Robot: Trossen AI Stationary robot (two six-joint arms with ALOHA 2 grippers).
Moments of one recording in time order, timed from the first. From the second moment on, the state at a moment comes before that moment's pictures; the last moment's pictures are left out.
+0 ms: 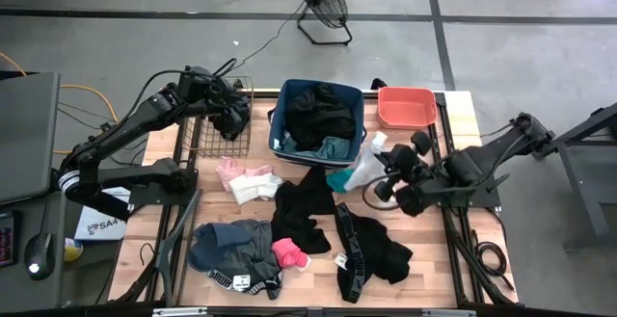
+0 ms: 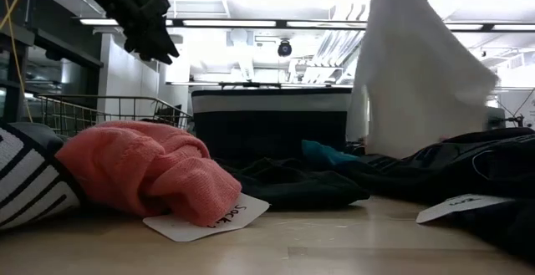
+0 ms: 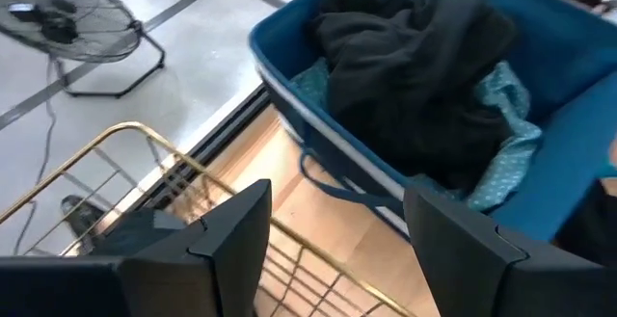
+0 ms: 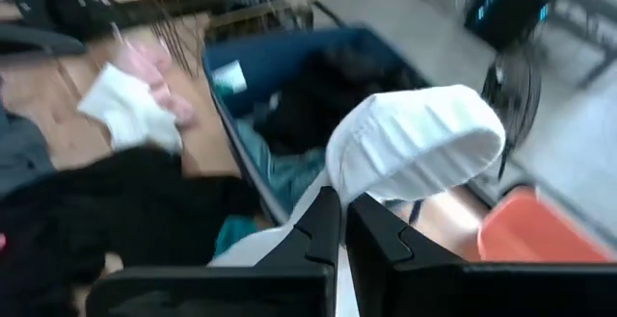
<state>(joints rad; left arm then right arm) 0.77 0.92 0.90 -0.57 0.13 0.06 0.48 1.28 1.35 -1.14 0.97 0.82</state>
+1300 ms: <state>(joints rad) 0.37 1.03 0.90 -0.04 0.33 0.33 -0.03 1.42 1.42 0.11 0.50 -0.22</state>
